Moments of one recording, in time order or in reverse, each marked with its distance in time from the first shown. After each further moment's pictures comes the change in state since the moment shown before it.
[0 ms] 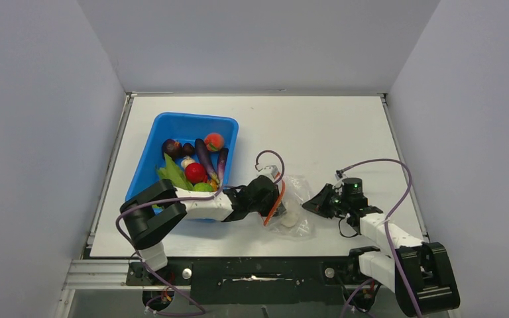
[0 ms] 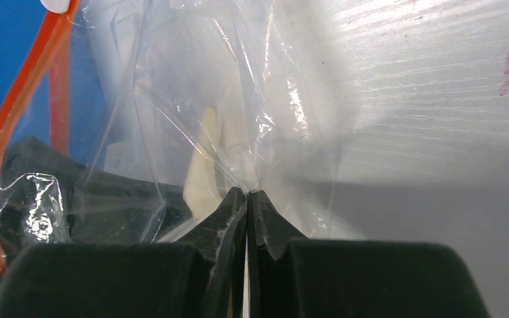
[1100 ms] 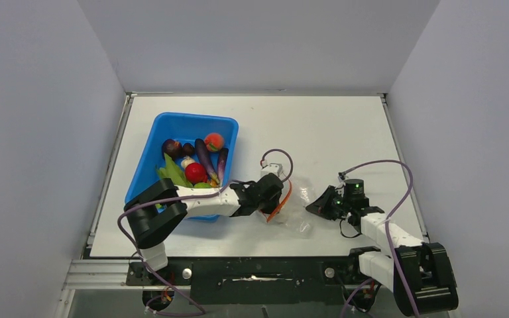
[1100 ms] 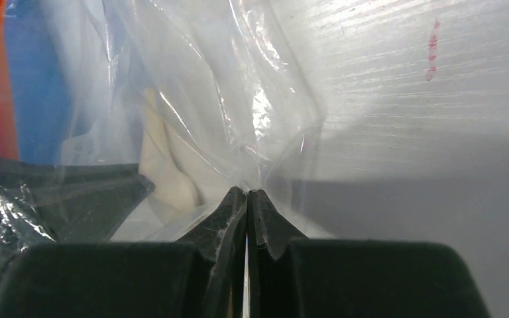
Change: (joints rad) left arm -0.026 0.024 0.156 -0.294 -0.179 0.148; right arm -0.032 0.002 0.002 -0.066 0.032 -0.047
